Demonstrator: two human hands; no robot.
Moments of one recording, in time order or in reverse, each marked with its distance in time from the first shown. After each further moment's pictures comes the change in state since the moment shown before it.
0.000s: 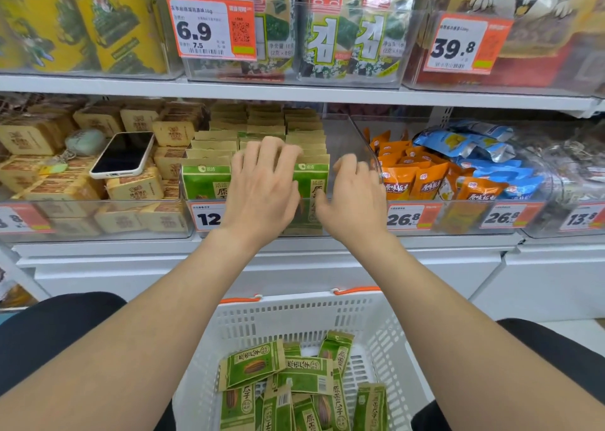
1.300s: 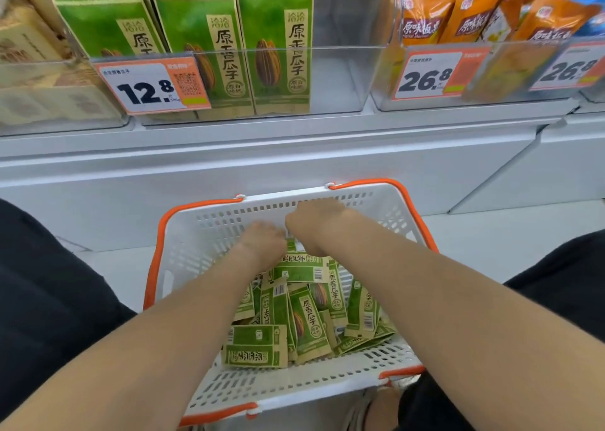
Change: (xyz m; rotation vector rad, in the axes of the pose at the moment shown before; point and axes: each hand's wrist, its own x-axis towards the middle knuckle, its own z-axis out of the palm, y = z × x) left_hand -0.247 0.051 0.151 0.038 -1.455 0.351; right_hand -0.117 0.026 0.104 -0.466 -1.178 -0.467
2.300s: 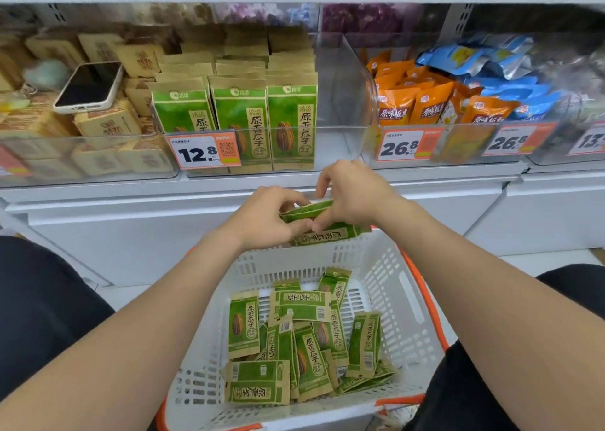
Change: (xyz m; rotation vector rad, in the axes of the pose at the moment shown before) left_hand -0.106 -0.037 -0.145 -0.890 0.669 0.006; right_hand -0.060 0.068 -0.061 0.515 0.576 0.196
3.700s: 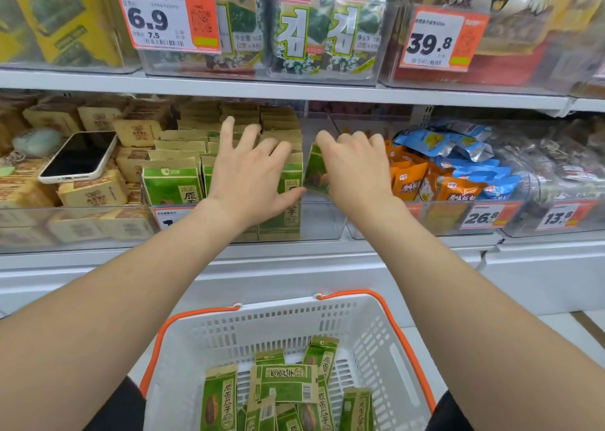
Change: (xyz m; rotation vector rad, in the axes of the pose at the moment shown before) left_hand 0.081 0.066 -0.108 1.043 0.500 0.090; right_hand 0.048 -0.019 -0.101 -0.536 0.626 -0.022
